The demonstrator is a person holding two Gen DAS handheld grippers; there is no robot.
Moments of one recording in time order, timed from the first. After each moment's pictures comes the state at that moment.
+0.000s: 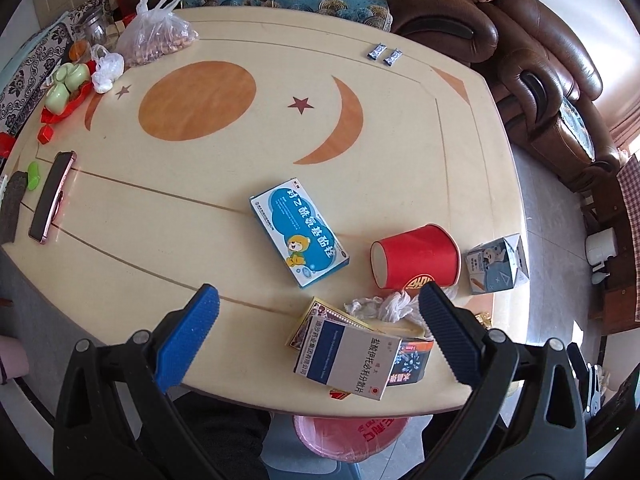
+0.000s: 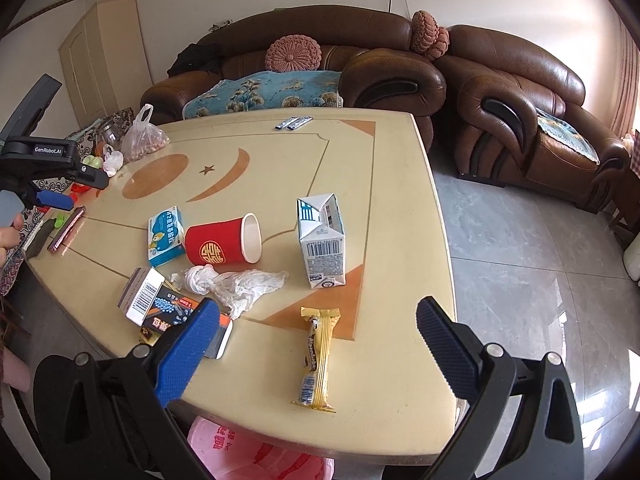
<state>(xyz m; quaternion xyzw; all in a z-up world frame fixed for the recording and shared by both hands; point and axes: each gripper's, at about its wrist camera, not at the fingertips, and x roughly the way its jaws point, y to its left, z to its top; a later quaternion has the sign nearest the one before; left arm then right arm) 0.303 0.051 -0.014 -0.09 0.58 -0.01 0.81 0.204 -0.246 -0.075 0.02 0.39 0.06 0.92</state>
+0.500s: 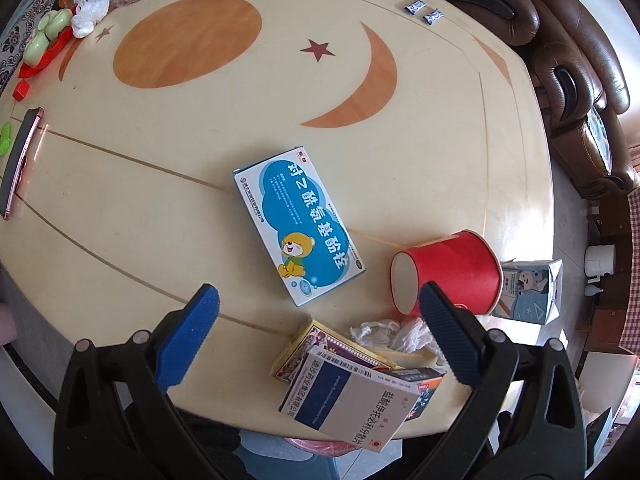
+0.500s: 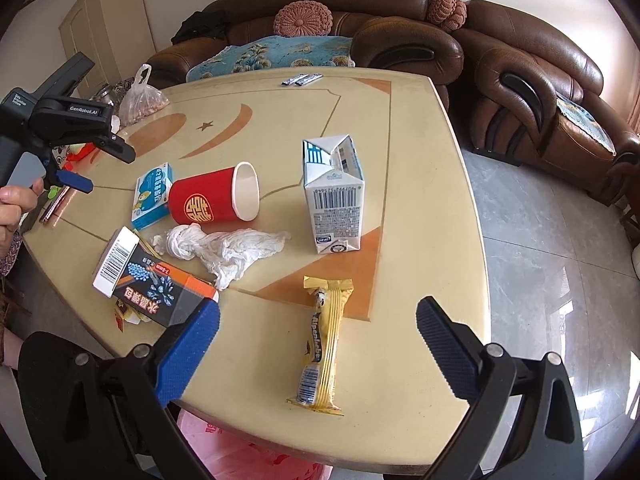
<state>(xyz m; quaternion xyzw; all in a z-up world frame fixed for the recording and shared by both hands) 0.352 0.057 -0.085 -0.13 0.64 0.01 0.75 0.228 -0.234 -0.127 0.01 0.45 0.08 0.89</state>
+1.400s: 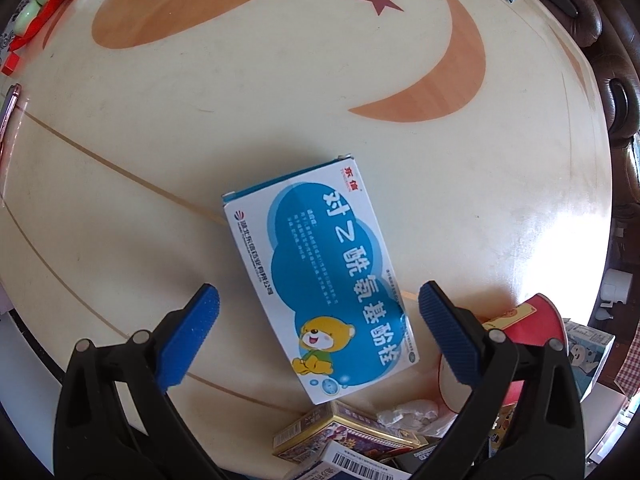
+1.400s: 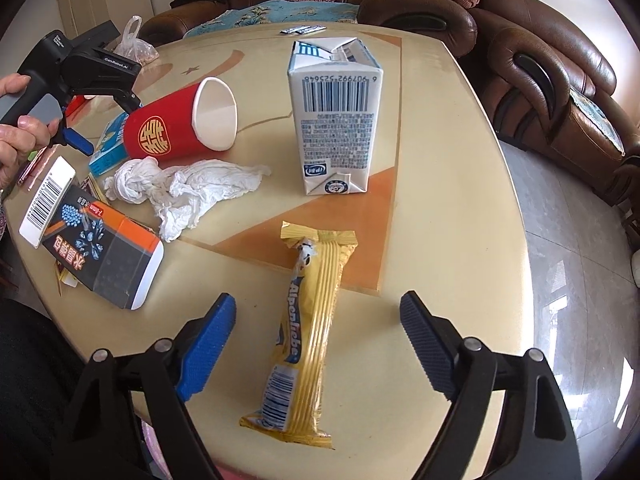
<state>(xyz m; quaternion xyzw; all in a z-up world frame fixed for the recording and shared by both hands) 0.416 0.058 -0.163 -0.14 0.70 0.07 0.70 0.249 -0.230 -0.190 -0.03 0.48 0.07 0.88</state>
